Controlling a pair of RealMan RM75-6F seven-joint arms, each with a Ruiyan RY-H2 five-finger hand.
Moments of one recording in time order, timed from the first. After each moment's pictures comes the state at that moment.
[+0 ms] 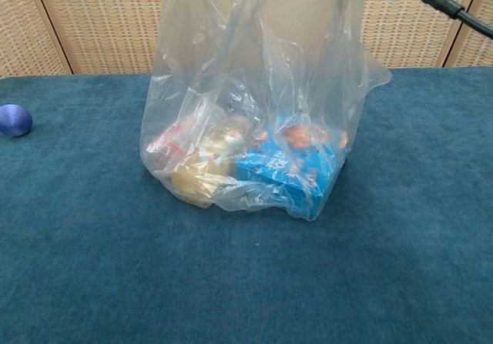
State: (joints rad) left arm -0.30 -1.13 -0.06 -1.51 1.65 1.31 -0.46; right arm 0.71 -1.56 0.48 -1.63 -1.37 1.38 -0.08
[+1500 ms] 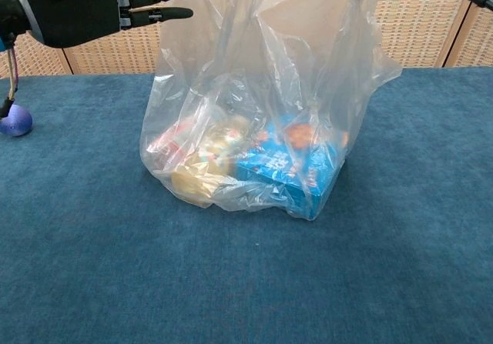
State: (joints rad) left arm -0.83 -1.25 -0.15 -1.53 1.62 1.03 -1.43; right arm 0.70 -1.50 0.47 -1.63 -1.35 1.39 0.00
